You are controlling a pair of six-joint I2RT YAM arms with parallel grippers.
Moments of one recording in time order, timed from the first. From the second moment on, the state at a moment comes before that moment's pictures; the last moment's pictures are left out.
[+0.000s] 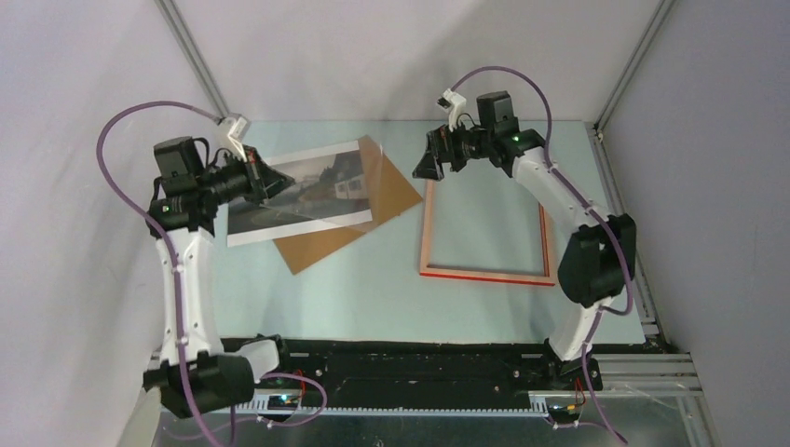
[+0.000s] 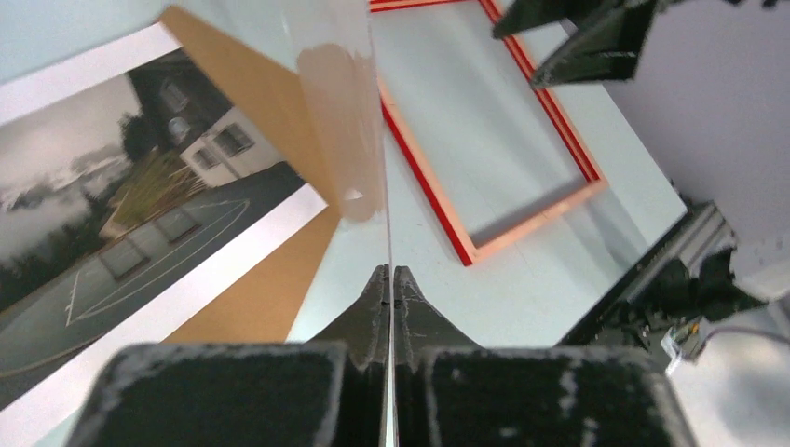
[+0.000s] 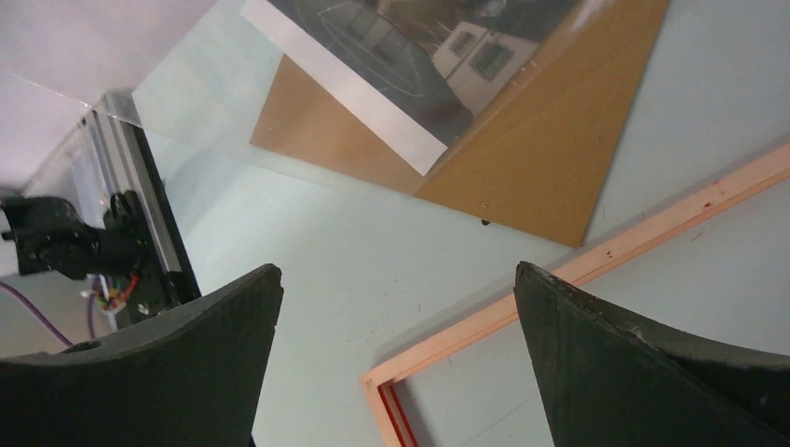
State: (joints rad) left arm 0.27 1.17 1.34 -0.74 0.92 0.04; right arm 0.38 1.85 1.70 -0.47 -0.73 0.02
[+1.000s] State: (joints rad) left arm -0.21 0.82 1.47 -1.15 0.71 0.45; right arm 0.34 1.14 1.42 -0.66 -0.80 -0.50
